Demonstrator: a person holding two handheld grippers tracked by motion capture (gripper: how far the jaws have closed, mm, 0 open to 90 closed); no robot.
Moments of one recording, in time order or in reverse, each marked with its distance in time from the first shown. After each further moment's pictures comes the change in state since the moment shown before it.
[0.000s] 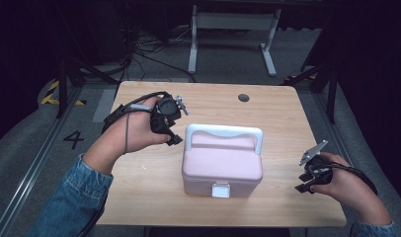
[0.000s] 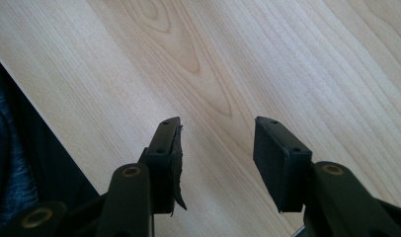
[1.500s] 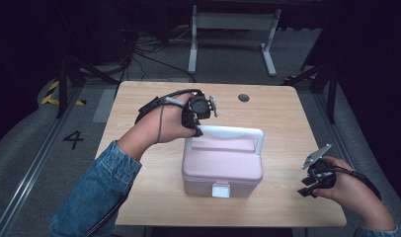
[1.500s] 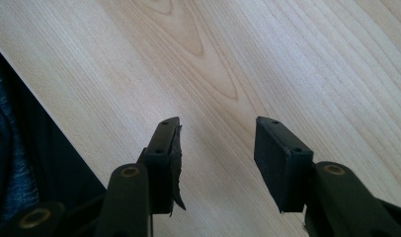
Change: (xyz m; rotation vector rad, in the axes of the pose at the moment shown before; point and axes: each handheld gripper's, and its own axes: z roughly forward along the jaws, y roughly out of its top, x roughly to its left) left arm -0.011 0.060 0.019 0.060 -0.021 0.207; right arm 0.002 -0.012 0.002 0.001 0.006 0.021
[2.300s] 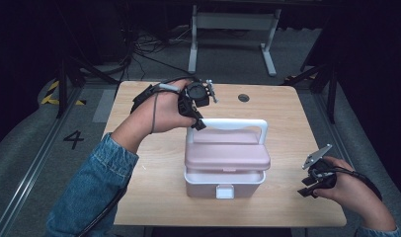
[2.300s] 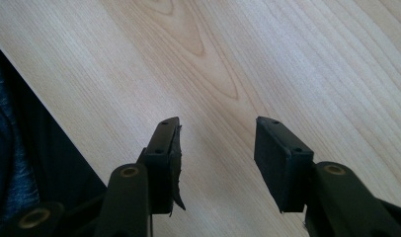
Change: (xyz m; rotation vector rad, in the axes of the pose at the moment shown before) left arm 0.012 0.004 -0.032 -0.071 -0.065 -0.067; right arm 0.000 -0.001 -0.001 -0.004 -0.002 0.000
